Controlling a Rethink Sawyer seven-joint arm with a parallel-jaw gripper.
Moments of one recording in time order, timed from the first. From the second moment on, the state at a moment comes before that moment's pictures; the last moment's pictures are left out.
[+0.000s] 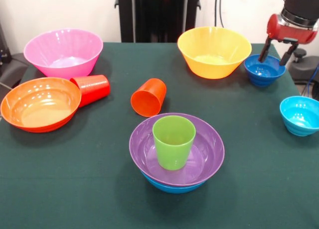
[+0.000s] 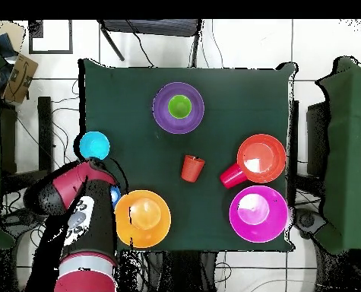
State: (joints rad) arm 0.29 -0.58 -0.02 1.61 -0.26 0.61 2.25
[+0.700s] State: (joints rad) arm 0.34 -0.57 -0.10 1.64 -0.14 0.57 2.25
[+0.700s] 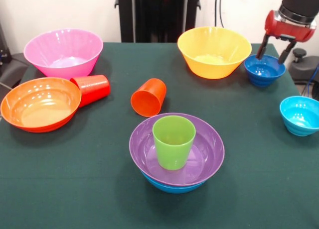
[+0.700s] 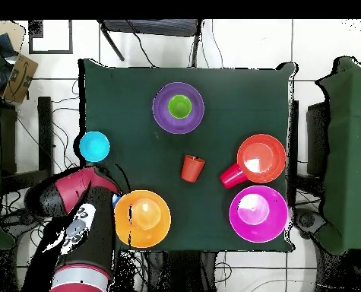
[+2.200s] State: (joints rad) arm 0.47 -0.44 -0.20 1.63 -0.02 0.48 2.25
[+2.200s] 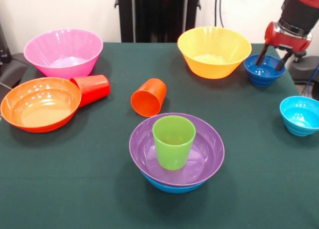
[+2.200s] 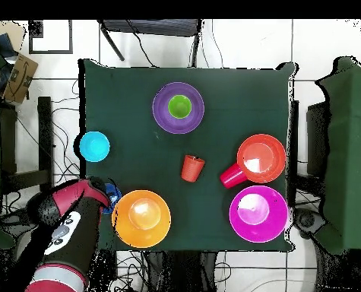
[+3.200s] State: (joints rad) arm 0.45 -0.43 -0.21 1.64 0.08 0.48 2.25
